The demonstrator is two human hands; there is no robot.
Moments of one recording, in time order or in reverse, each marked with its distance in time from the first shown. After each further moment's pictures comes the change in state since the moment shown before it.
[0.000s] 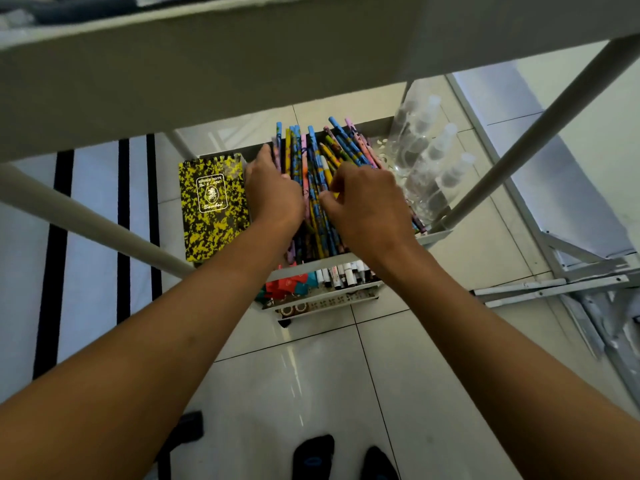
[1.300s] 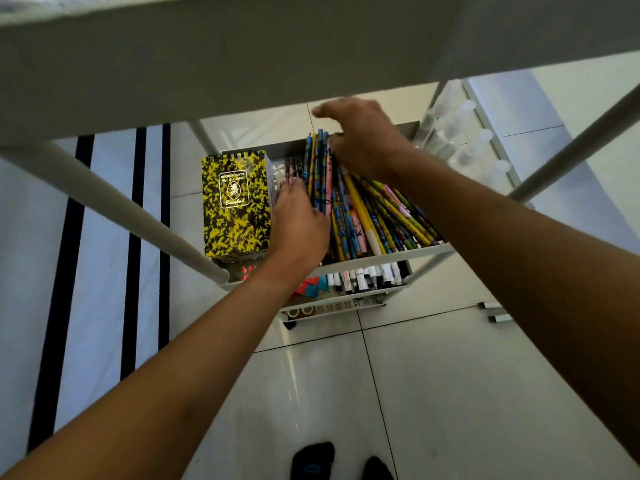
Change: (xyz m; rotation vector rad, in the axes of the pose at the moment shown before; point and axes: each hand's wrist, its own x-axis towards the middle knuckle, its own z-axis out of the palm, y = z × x) left_hand -0.038 -0.017 -0.015 0.220 -0.186 0.114; right_hand 0.093 -0.018 -0.005 -0.050 -0.218 -0.232
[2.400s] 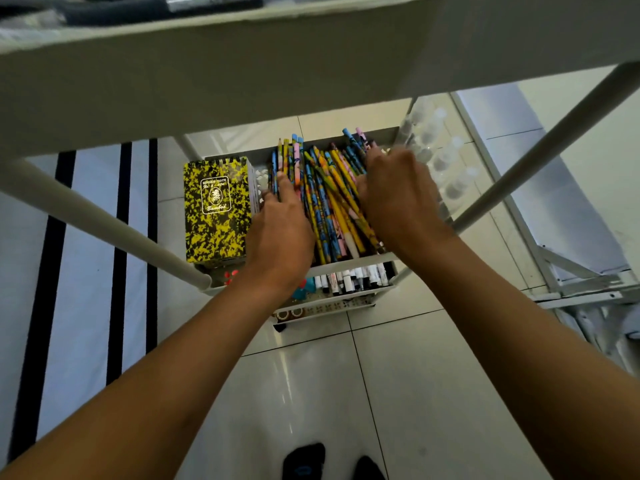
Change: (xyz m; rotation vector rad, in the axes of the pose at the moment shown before) left_hand -0.012 0.004 0.000 0.431 0.095 0.148; right_hand -0.079 0.015 0.006 -0.209 0.225 0.237
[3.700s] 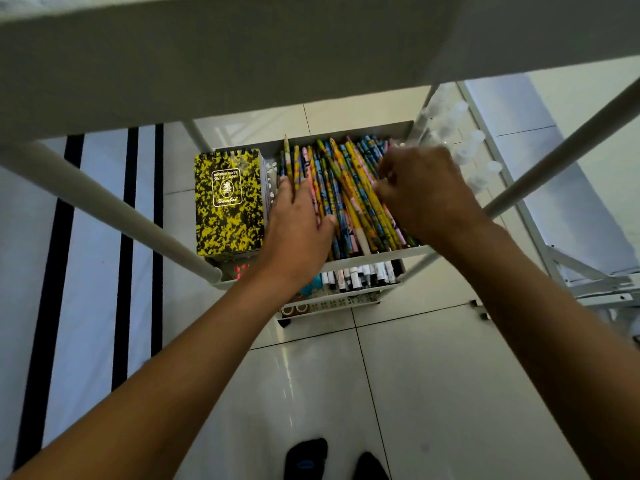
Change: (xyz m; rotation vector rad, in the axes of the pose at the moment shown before) left_hand -0.011 0.003 -0.017 -0.225 -0.190 -0.021; right_hand 0.001 0.010 -0.015 0.041 -0.113 -0.065
